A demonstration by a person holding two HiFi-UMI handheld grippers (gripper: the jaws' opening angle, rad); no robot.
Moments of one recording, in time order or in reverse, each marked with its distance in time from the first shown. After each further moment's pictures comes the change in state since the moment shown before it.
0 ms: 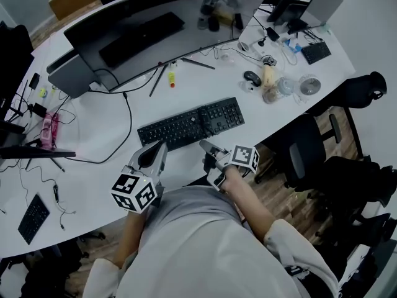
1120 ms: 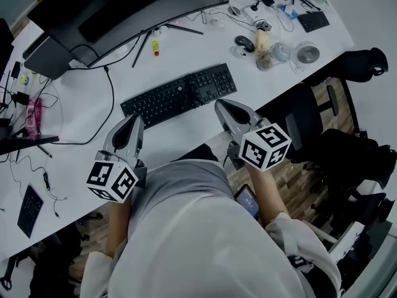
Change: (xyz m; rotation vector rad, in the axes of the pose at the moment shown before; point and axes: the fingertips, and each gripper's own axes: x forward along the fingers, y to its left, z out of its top) left arm -0.008 0.002 0.018 0.005 -0.074 0.064; right arm -0.084 0.105 0.054 -1.049 -0.114 -0.118
